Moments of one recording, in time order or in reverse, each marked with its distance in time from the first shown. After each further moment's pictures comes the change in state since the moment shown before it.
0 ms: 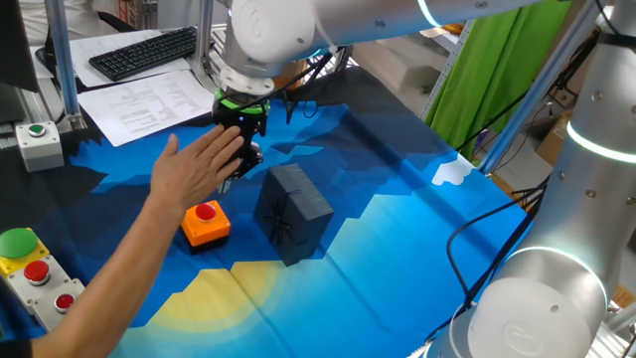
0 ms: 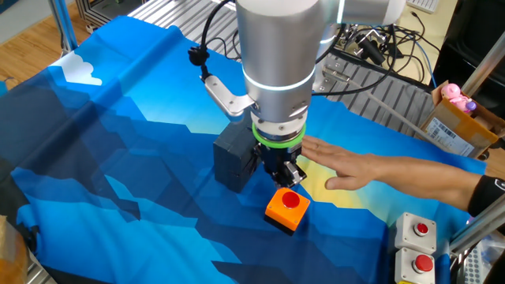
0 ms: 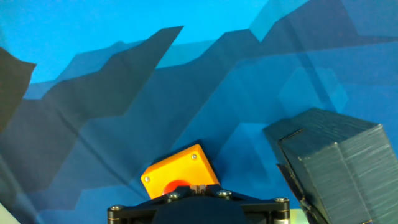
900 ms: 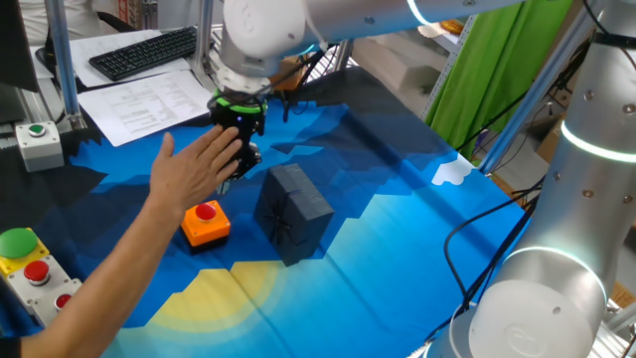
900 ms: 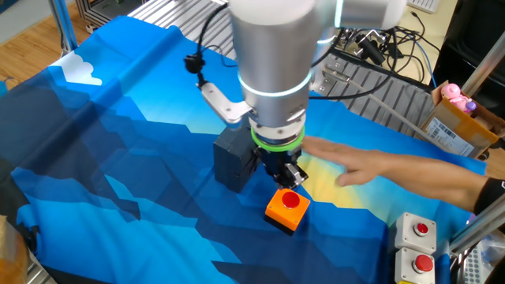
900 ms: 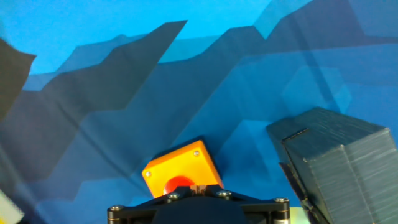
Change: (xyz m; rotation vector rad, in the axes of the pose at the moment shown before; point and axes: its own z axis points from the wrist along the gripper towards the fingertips) arm 0.004 0.002 -0.001 -0.033 0.053 -0.051
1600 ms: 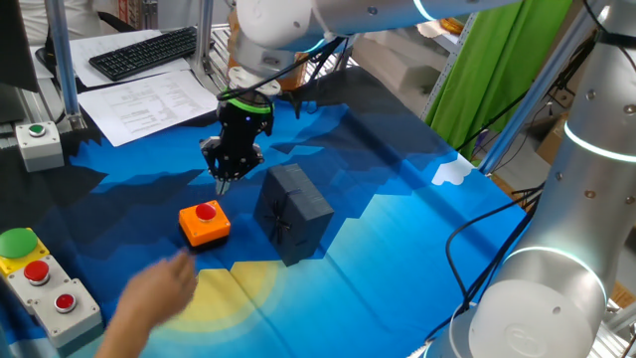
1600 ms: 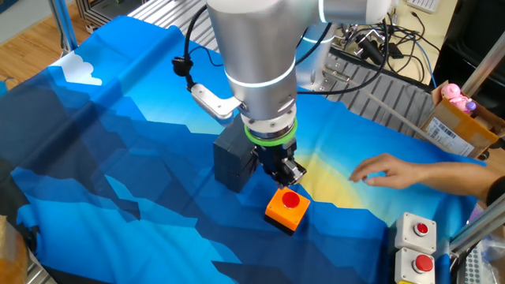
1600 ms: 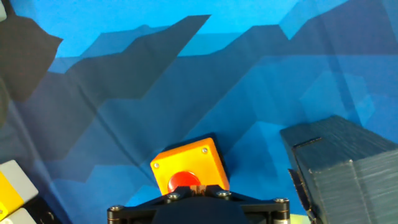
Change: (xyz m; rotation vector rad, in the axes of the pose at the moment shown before) arm 0.001 0.009 0.000 -0.035 -0.011 -0.072
